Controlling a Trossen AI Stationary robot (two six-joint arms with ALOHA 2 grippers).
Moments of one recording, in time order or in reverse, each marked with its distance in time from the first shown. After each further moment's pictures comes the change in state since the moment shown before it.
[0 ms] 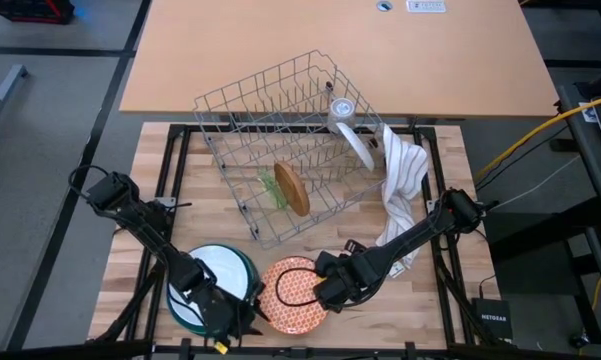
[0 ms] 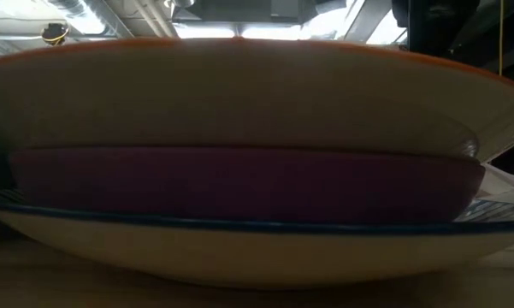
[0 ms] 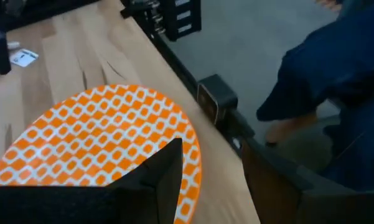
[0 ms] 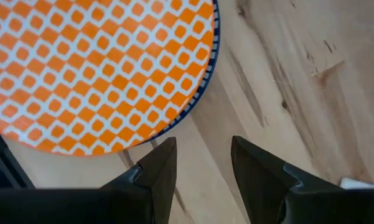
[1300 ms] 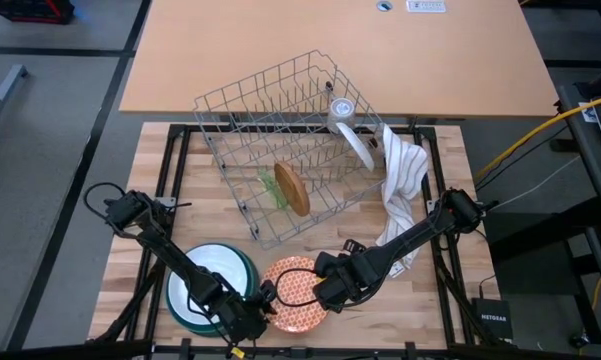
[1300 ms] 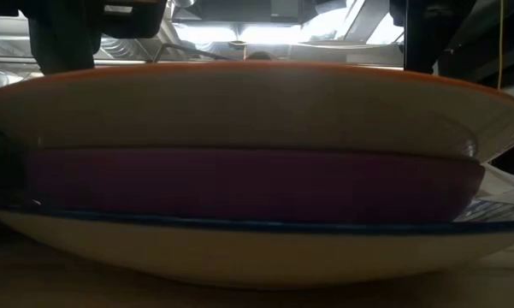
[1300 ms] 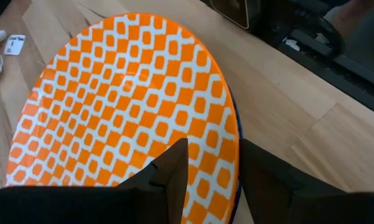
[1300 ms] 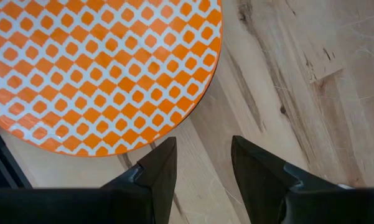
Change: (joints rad) left arm 0.027 0.213 0.126 -0.192 -0.099 0.309; right arm 0.000 -0.002 0.000 0.005 0.010 -0.024
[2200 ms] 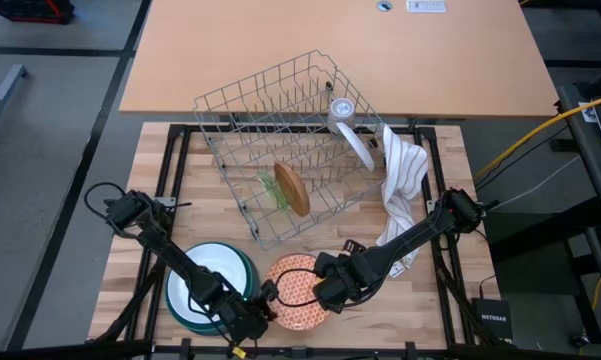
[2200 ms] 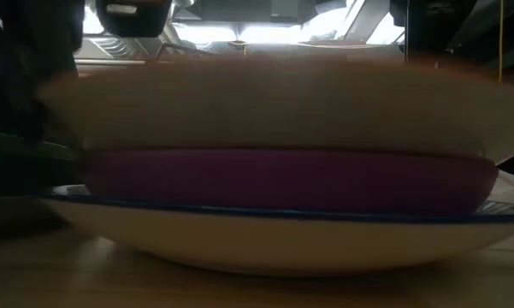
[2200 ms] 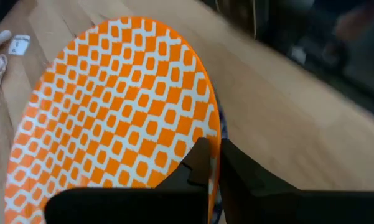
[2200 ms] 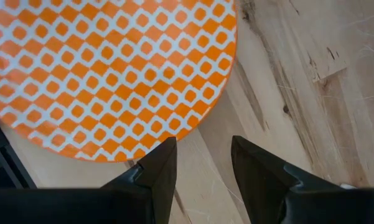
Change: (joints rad) left arm 0.007 0.001 -0.001 0.037 0.006 -0.025; right arm 0.000 0.000 0.000 0.004 -0.008 0.000
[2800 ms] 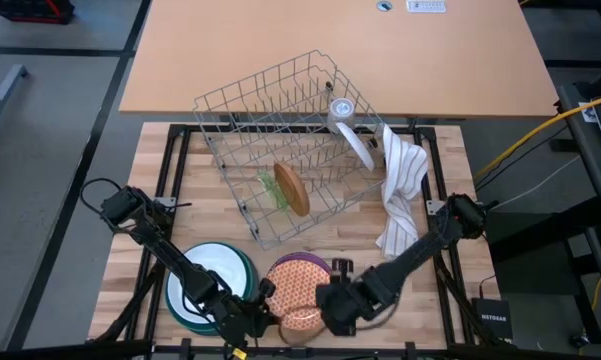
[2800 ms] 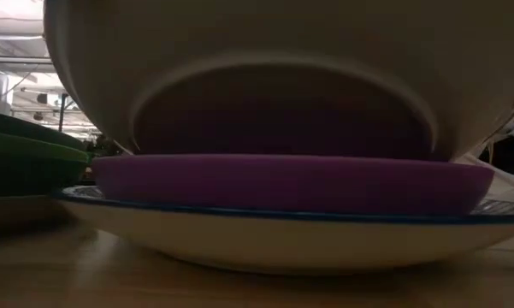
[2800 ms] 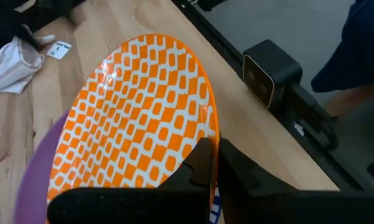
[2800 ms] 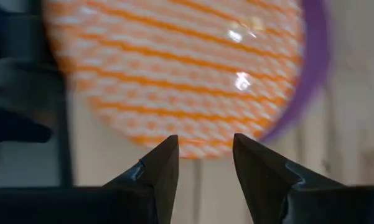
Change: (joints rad) left arm -0.011 -0.055 0.000 0.080 -0.059 -0.188; right arm 0.111 0.000 0.001 0.181 0.021 -0.341
